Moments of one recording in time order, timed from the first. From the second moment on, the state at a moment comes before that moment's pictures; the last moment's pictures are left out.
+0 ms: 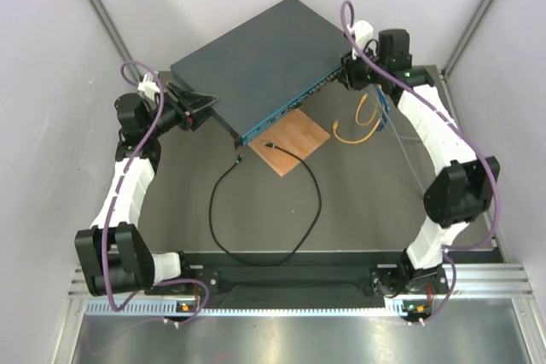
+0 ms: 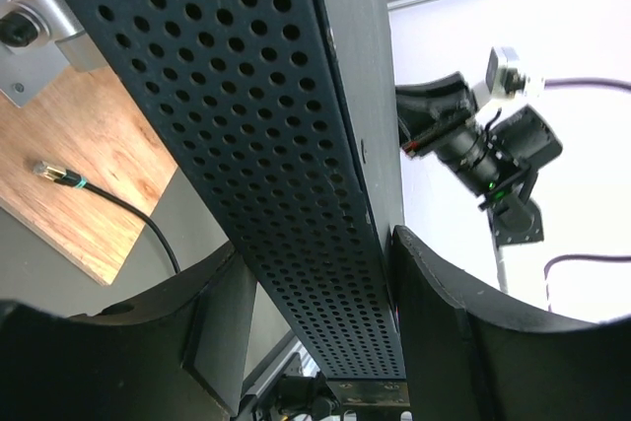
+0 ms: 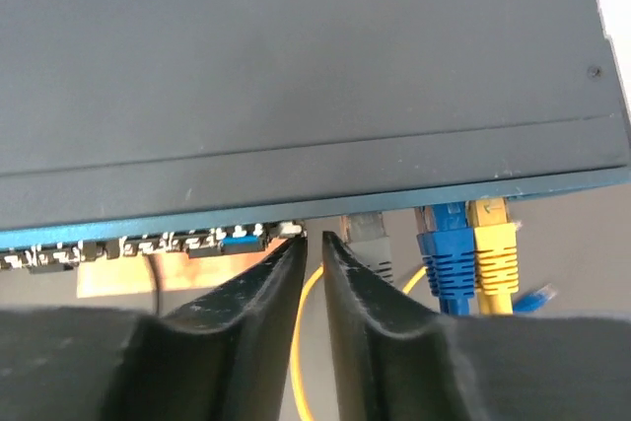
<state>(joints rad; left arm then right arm) 0.12 1.28 0.96 0.21 0.86 -1.16 0.25 1.76 1.78 -0.52 -0.38 -0.20</state>
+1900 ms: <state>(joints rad) 0.19 1.27 0.96 0.33 0.75 -1.11 0.57 1.74 0.80 0.27 -0.26 -0.02</state>
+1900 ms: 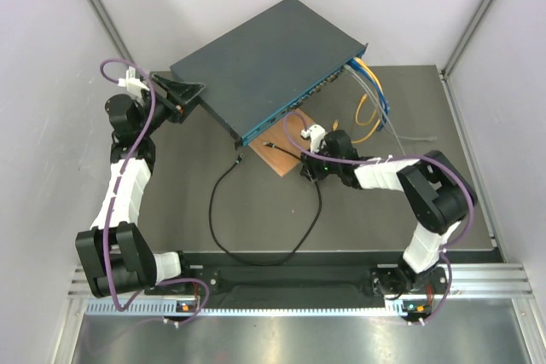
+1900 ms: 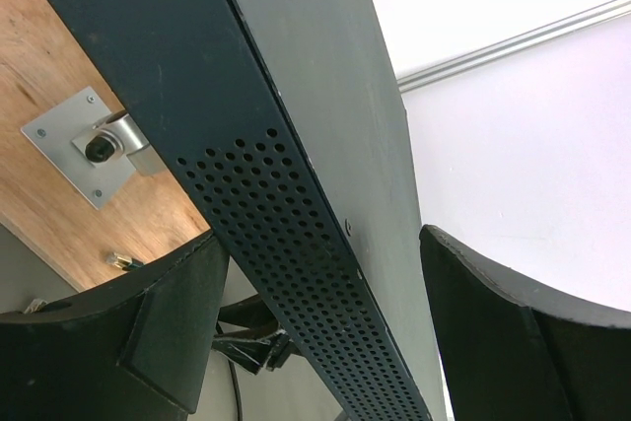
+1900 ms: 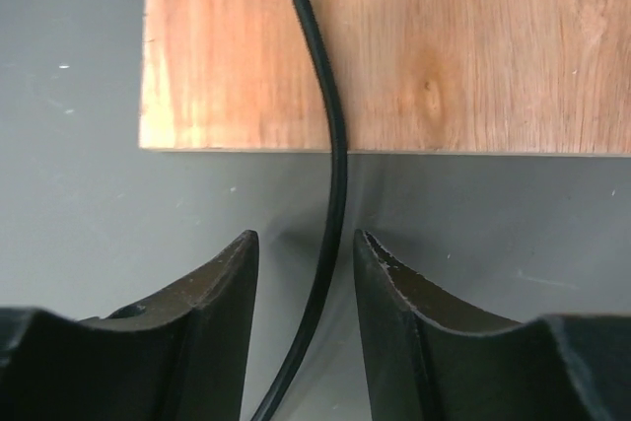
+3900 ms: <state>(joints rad) 0.19 1.23 1.05 0.14 0.76 -1.02 0.26 0.60 0.66 0.04 -0.53 -0.99</state>
